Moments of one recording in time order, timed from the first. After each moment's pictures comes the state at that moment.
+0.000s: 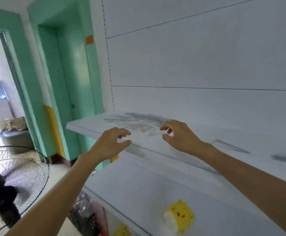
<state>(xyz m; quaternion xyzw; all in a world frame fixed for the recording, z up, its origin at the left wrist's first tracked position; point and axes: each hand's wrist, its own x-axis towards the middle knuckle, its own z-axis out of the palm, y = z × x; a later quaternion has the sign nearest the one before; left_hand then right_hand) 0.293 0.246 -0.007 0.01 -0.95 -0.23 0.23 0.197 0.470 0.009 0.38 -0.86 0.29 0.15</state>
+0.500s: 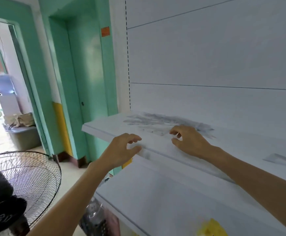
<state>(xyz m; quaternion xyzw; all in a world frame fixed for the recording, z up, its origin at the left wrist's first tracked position) 0.250 0.131 -0.036 0.00 -0.93 -0.27 0.23 0.134 0.345 -0.014 0.38 -0.88 0.24 0.14</state>
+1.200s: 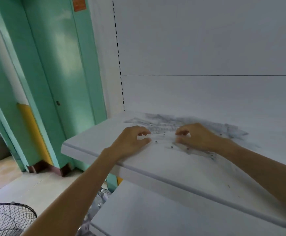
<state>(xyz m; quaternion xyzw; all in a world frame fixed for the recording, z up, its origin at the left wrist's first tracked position) 0.072 0.022 -0.036 -0.09 -0.95 -0.27 0.16 0.001 0.255 -0.027 0.33 -0.92 0.21 0.06</state>
